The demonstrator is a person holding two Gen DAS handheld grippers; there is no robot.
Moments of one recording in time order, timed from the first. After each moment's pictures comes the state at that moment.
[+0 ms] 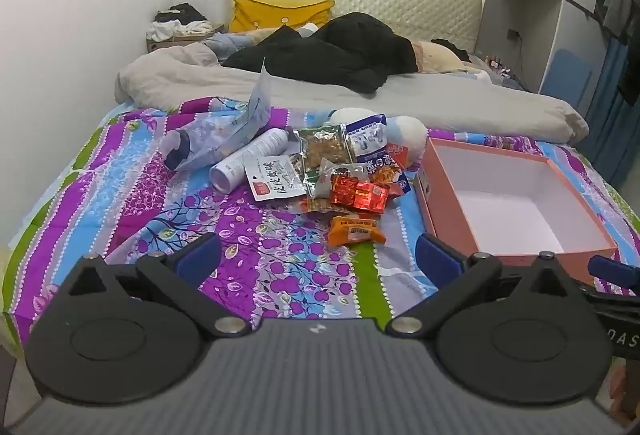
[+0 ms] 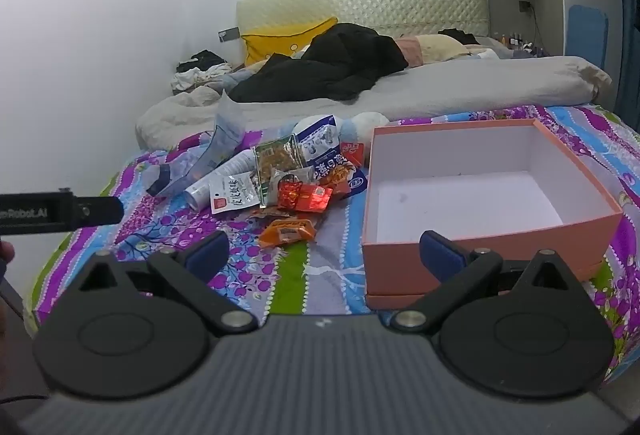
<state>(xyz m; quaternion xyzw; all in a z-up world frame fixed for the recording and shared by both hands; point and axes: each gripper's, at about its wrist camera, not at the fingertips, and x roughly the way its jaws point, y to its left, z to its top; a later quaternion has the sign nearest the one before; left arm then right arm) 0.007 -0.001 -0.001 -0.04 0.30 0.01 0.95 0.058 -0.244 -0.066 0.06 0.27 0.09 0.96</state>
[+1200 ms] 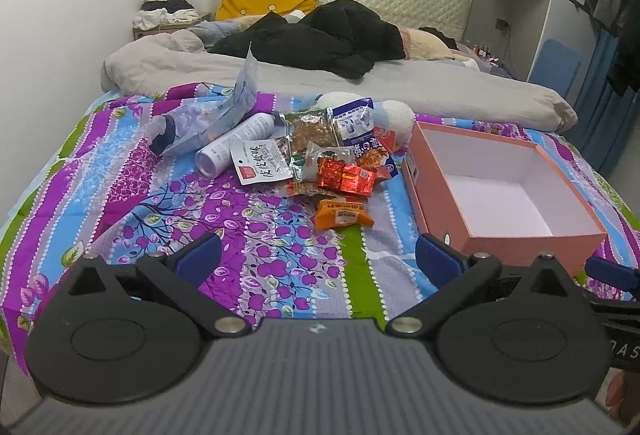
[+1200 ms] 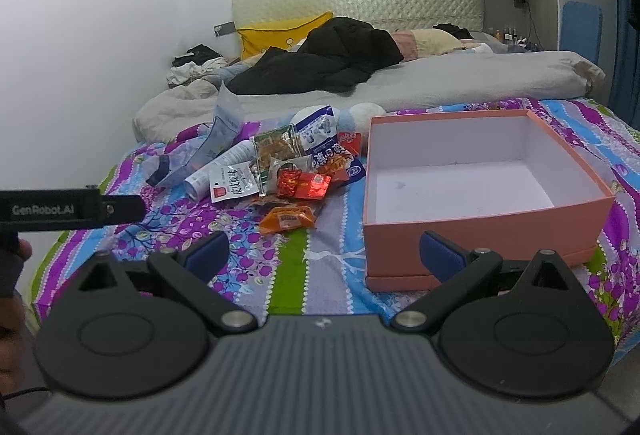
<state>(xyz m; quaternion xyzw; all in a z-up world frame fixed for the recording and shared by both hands) 0.008 -0.002 -0.016 -0.05 0.32 -0.01 0.95 0.039 -0.238 -0.070 0.07 0.28 0.07 0.96</state>
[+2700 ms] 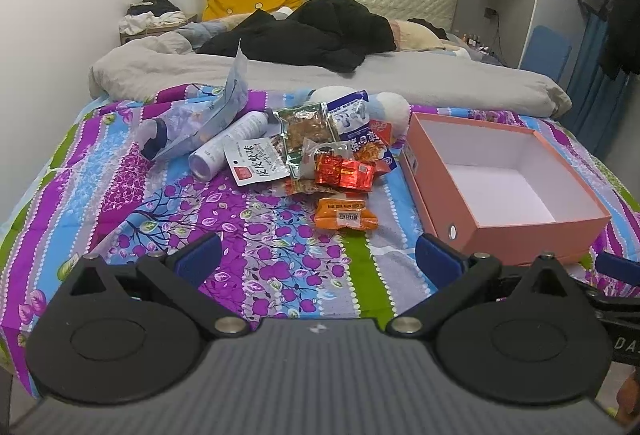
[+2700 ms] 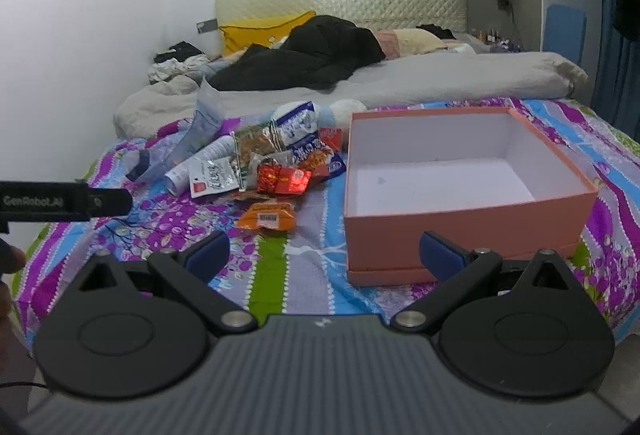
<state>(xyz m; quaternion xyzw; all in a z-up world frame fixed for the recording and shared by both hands) 0.020 0.005 -0.028 -0.03 0.32 -0.03 0.94 0.038 -0.239 -0.082 0.06 0.28 0.05 0.96</state>
